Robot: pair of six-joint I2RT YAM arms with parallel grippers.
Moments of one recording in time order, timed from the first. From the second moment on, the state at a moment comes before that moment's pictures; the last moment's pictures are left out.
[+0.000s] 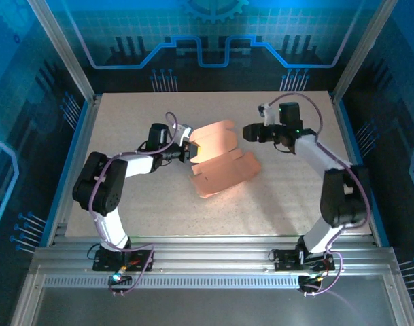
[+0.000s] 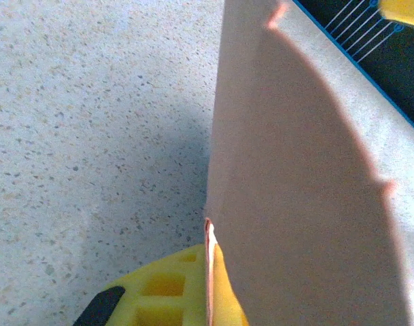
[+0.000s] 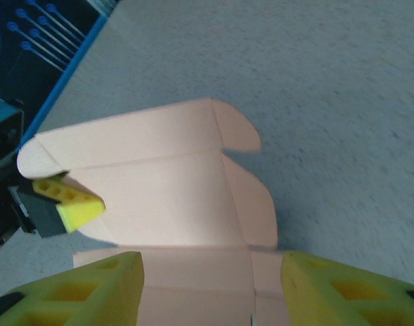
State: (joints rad) left arm -0.25 1.82 0.92 0.32 0.68 -0.14; right arm 0.15 1.62 1.13 -0.22 -0.57 0.17
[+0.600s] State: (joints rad) left arm -0.32 1.75 0.78 0.55 0.66 -0.06; right arm 0.51 1.37 0.64 -0.30 -0.36 0.43
